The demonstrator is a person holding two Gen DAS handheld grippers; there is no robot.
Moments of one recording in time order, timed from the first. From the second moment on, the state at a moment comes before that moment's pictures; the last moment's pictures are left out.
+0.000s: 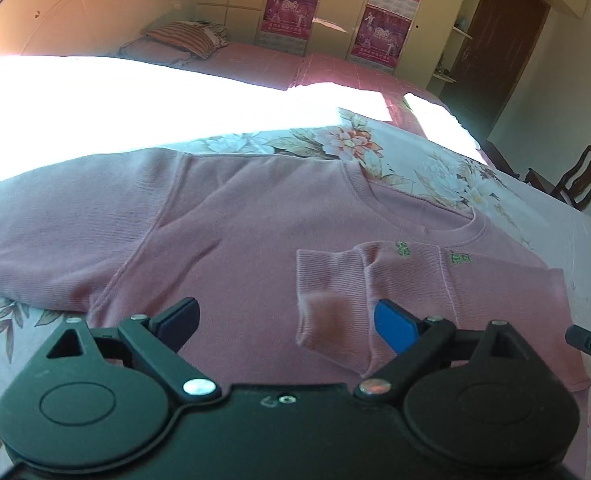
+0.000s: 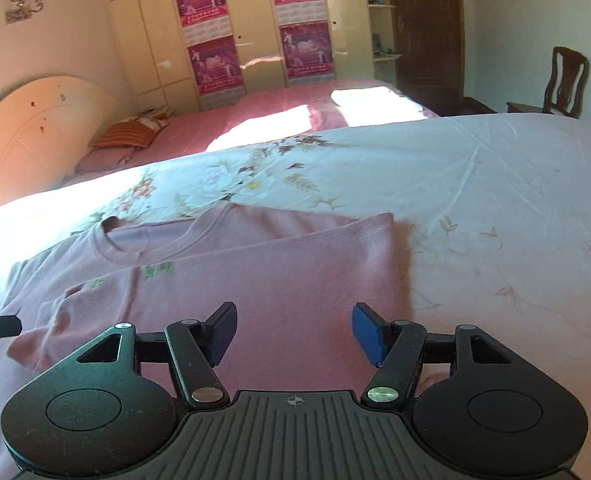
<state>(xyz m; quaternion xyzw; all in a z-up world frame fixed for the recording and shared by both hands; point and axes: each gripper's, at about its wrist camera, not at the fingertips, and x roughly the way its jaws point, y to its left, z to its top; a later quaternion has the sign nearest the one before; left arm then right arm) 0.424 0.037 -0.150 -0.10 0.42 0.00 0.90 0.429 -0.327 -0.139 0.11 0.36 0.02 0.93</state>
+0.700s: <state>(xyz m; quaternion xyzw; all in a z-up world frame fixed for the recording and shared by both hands) 0.358 0.302 -0.161 -0.27 0.39 0.21 0.85 0.396 -0.172 -0.124 0.08 0.37 0.10 0.92</state>
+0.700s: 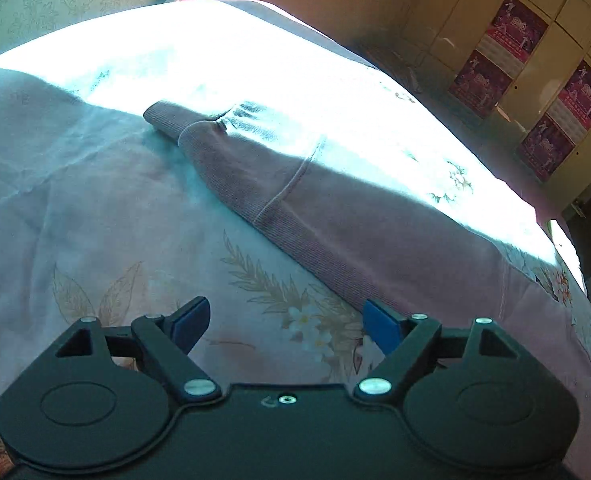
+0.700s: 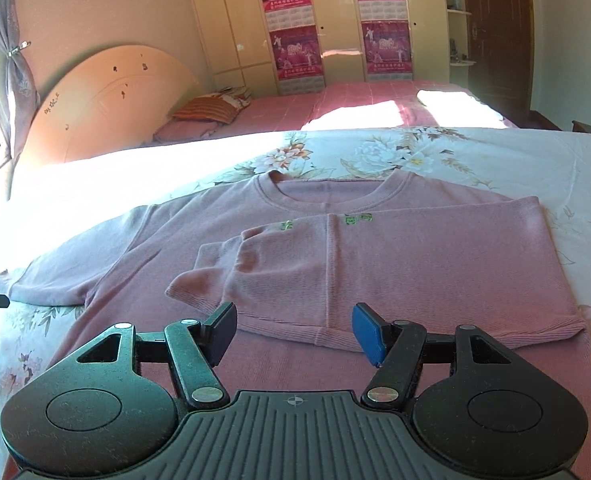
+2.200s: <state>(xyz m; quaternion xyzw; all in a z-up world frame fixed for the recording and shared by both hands) 0.440 -0.066 -0.144 -0.07 0.35 -0.27 0.89 0.401 -0.253 -0.133 0.11 0.37 0.01 0.92</state>
